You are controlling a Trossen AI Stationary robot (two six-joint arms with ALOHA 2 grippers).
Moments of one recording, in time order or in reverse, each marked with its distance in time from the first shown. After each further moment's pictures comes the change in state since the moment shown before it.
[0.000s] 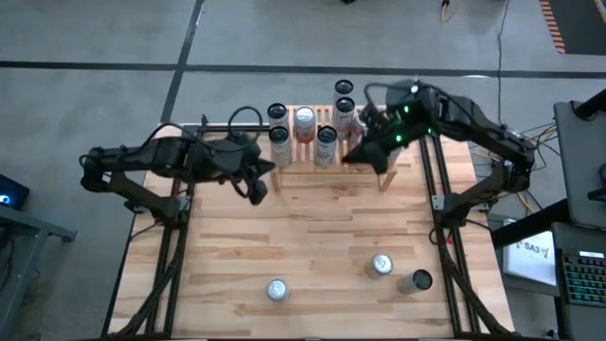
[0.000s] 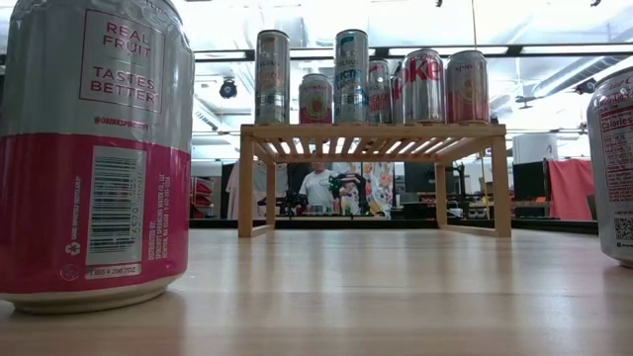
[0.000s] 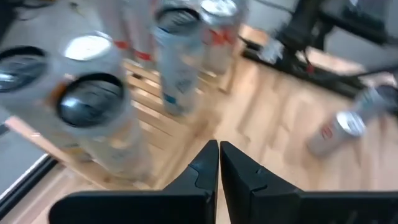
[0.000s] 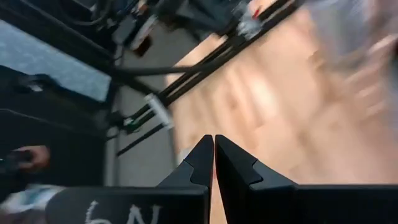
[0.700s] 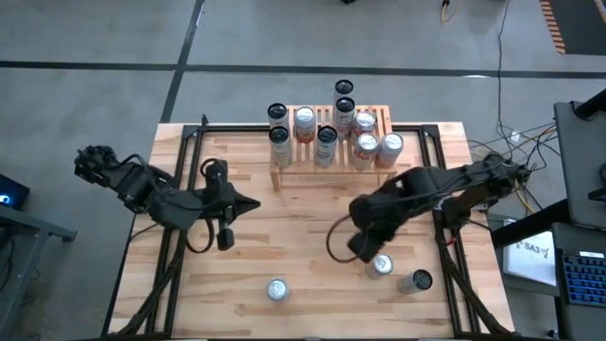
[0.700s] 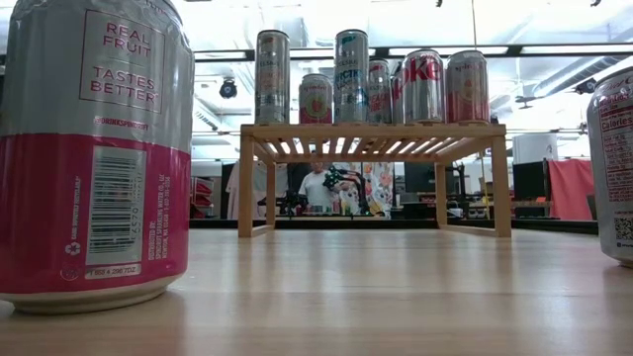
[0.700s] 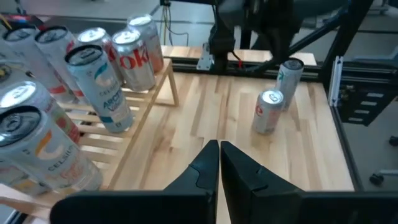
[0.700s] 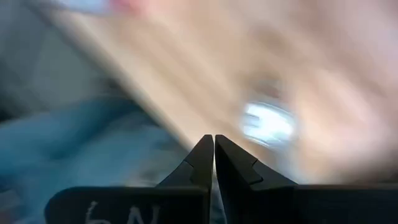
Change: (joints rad) left arm -0.401 -0.068 -0.020 0.015 -0.201 0.067; right arm 0.528 0.203 0.003 -0.446 0.187 0.595
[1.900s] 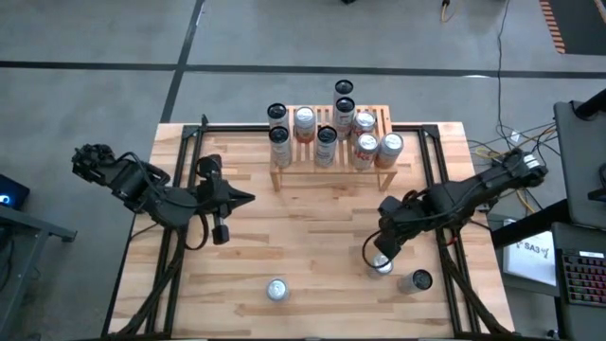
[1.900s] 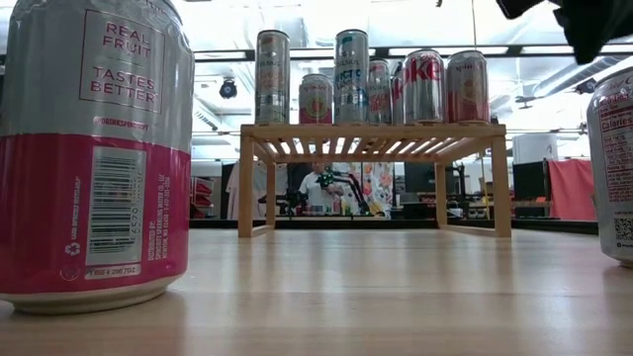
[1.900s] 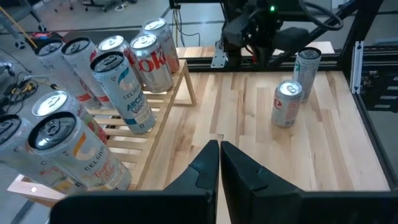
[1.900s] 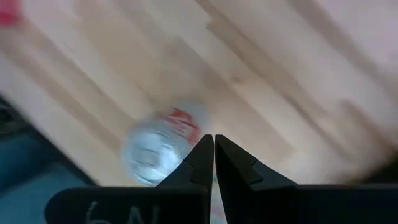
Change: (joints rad) left arm -0.009 -0.029 -0.003 -0.048 -0.050 0.078; right arm 0.094 -0.339 -0.679 0.189 0.233 0.060
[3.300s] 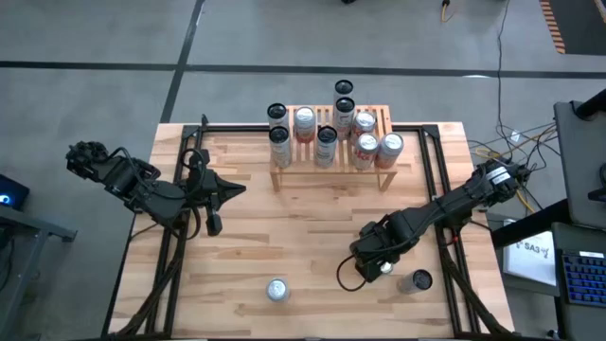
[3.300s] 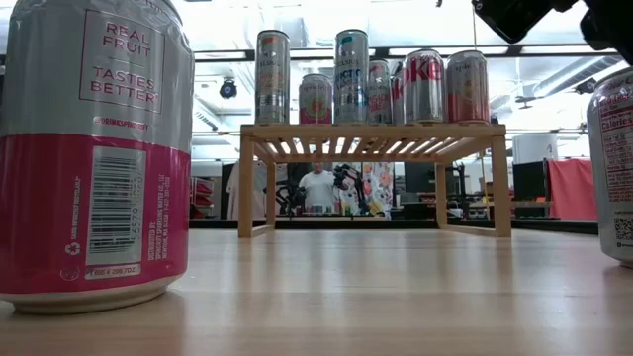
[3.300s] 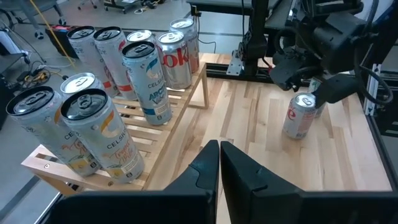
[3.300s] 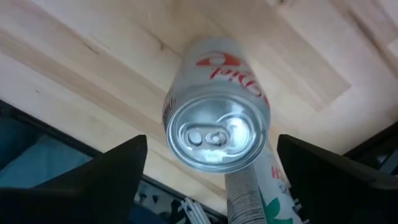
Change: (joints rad) left arm 0.003 -0.129 -0.141 0.055 -0.063 -0.079; right arm 0.050 0.321 0.141 0.011 -0.227 0.154
